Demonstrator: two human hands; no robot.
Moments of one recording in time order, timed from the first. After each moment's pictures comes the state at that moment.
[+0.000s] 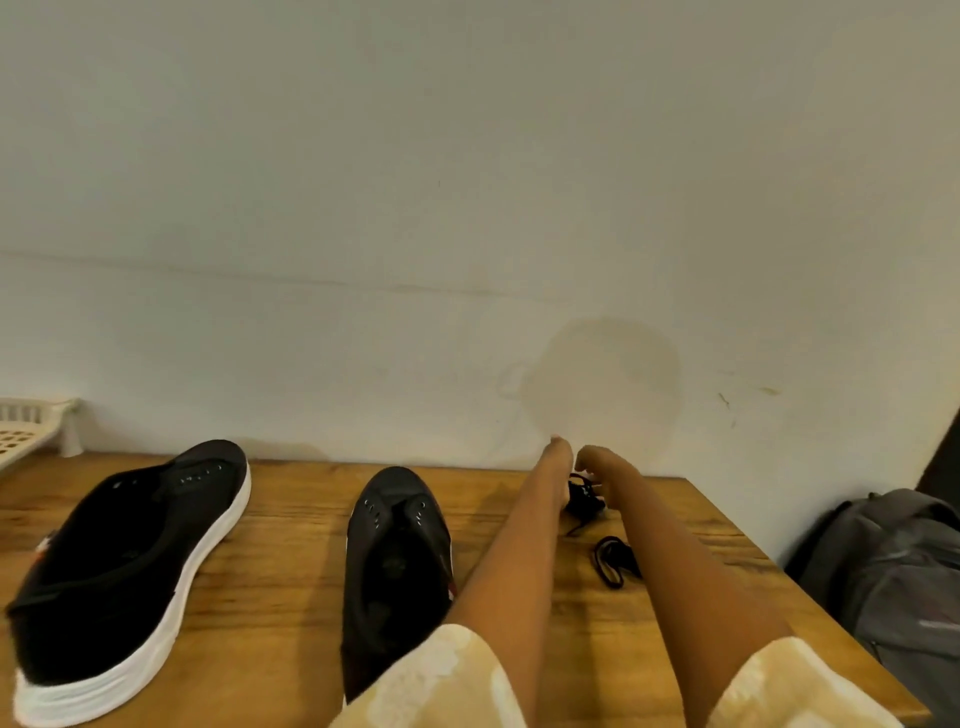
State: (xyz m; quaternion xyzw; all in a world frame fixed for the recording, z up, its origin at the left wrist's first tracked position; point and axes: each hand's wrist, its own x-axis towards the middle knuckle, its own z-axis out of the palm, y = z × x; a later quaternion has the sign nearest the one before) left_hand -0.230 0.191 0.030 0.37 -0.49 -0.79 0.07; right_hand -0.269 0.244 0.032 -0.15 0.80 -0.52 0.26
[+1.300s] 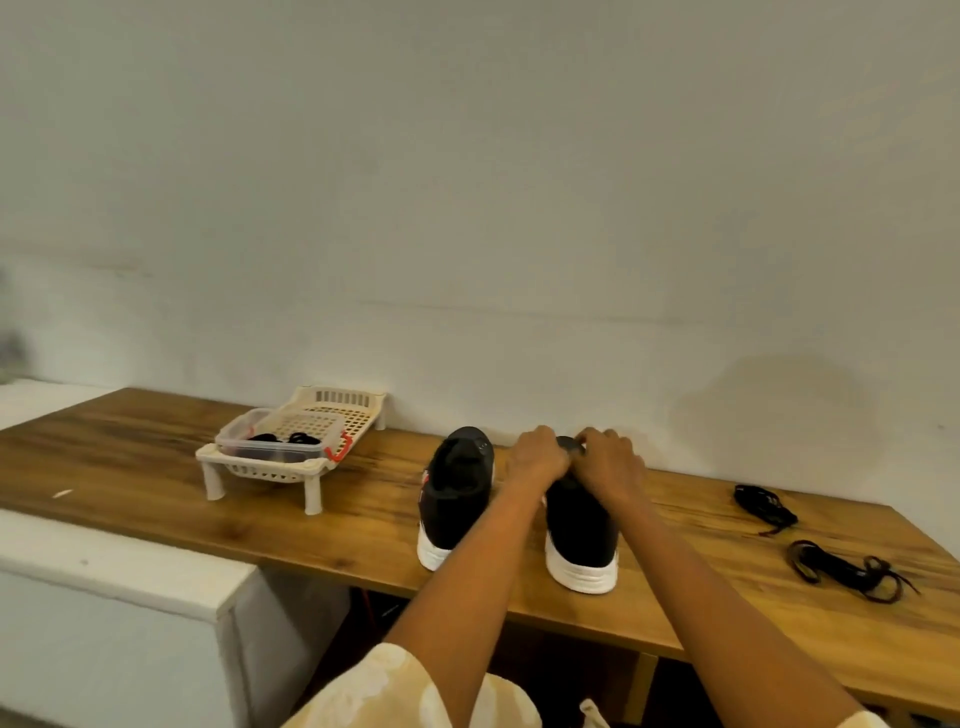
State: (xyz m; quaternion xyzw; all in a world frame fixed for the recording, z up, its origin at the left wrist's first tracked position) left_hand 0.045 0.105 0.056 0.43 -0.84 -0.25 0.19; right_hand -0.046 0.148 0.032 -0.44 0.87 -0.22 -0.06
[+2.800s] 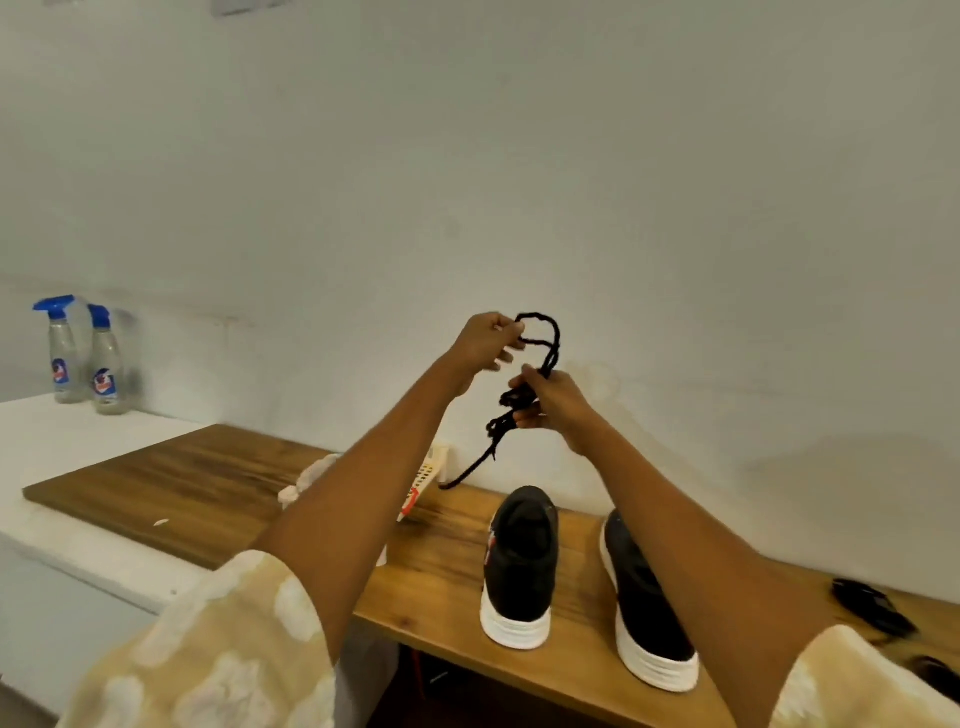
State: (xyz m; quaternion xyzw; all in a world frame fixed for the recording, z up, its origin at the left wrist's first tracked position) left_hand 0.186 0.012 0.217 0.29 -0.75 -0.41 0.44; right_hand 0.073 0.072 0.171 -0.52 0.57 -0.57 0.30
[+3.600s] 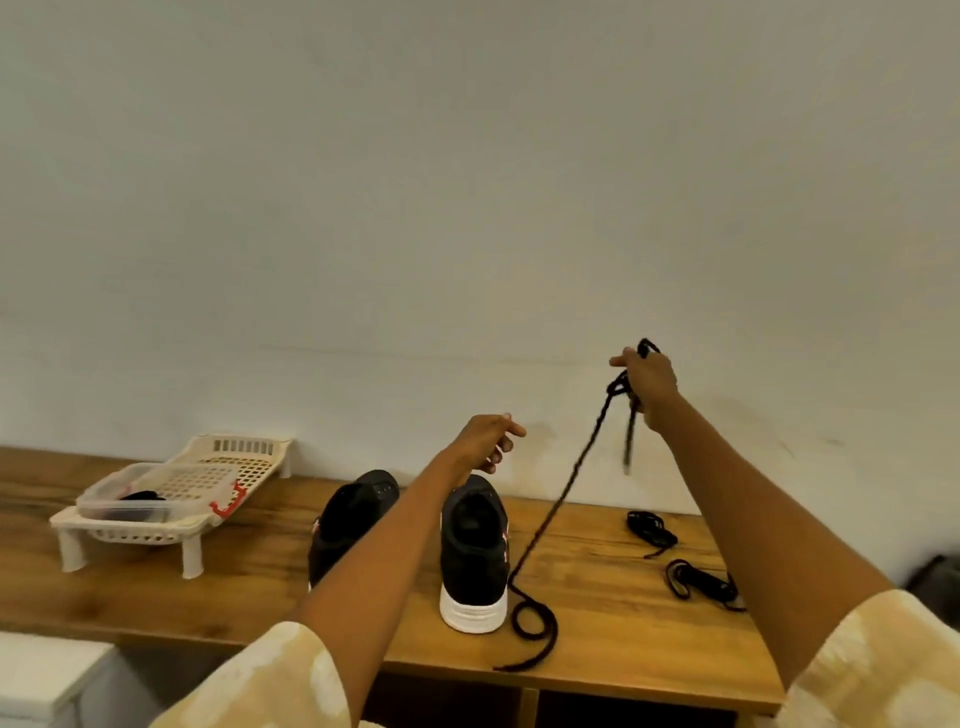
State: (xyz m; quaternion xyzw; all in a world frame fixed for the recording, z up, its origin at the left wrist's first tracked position) left_hand 0.001 0.112 0.107 0.23 -0.75 -0.56 0.26; right_hand -0.168 0.237 0.191 -0.28 0.71 -0.65 0.06
